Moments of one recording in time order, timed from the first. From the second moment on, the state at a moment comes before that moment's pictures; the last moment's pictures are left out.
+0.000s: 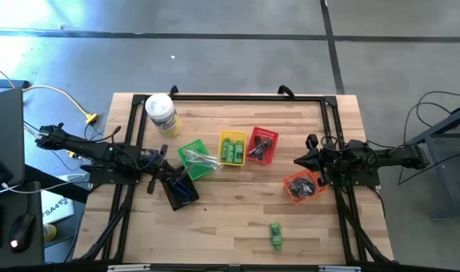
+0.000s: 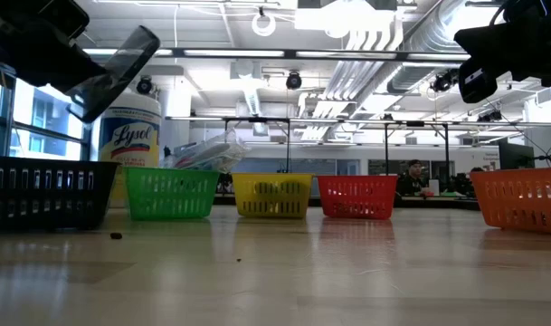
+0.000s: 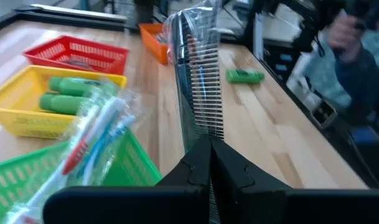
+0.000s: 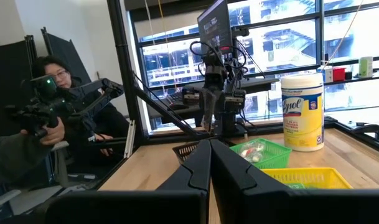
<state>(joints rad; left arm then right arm) -0.26 0.35 0.19 -0.05 -0.07 -0.19 0.07 0.08 0.01 0.24 -0.06 0.15</state>
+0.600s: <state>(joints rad) -0.25 0.94 0.76 -0.14 -0.21 -0.21 0.07 0.08 0.01 0.24 -0.07 0.13</state>
